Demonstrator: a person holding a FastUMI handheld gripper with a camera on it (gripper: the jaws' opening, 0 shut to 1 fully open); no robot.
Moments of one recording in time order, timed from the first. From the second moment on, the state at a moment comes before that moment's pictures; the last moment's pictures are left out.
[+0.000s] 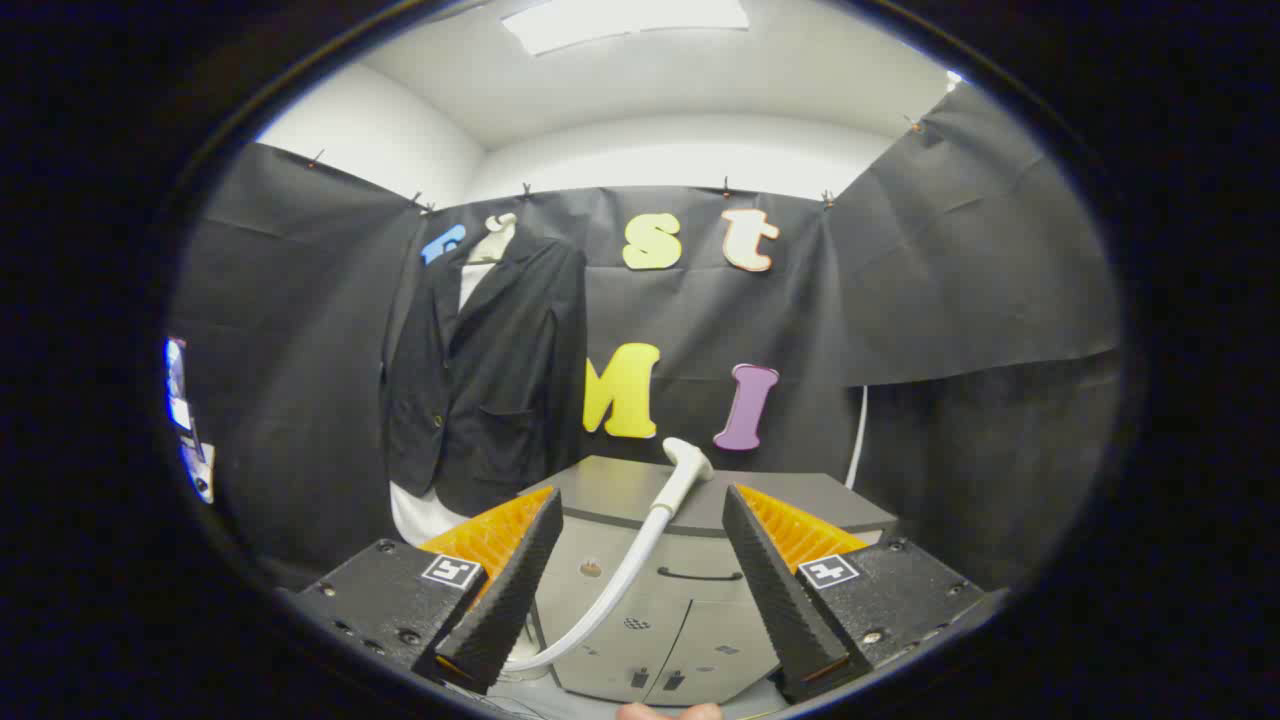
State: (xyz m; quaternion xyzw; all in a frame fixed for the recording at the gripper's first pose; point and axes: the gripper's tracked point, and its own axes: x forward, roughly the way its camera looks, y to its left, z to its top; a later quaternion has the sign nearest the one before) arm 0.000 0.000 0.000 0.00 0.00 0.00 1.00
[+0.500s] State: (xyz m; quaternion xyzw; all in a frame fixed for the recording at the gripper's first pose) arm -0.004 0.000 -0.042 0.06 0.06 -0.11 0.99
